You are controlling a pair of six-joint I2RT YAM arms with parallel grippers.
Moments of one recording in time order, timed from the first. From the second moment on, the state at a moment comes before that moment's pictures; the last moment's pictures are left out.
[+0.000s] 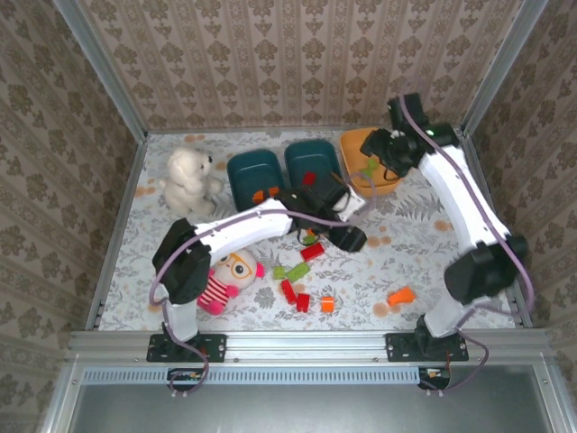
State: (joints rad) left arm -1.05 1.88 1.54 -0.58 0.33 -0.18; right arm 0.19 1.58 1.71 -1.06 0.01 0.76
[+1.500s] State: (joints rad) left arm -1.35 2.43 2.00 -0.62 0.17 -0.06; right arm 0.16 1.04 1.54 -1.61 0.00 0.96
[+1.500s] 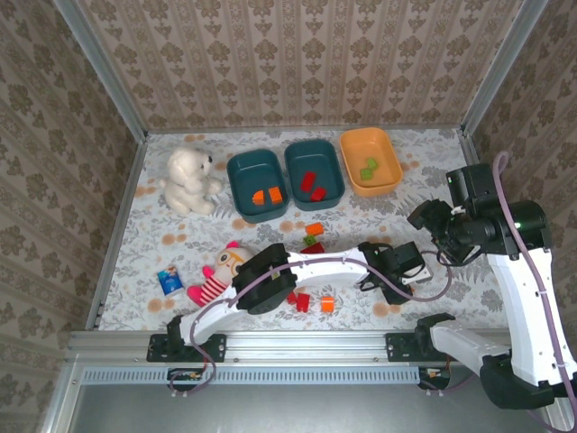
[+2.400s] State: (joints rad) left arm -0.93 1.96 1.69 -0.64 -0.02 -0.21; right arm 0.16 1.28 1.68 -1.32 -0.26 0.81
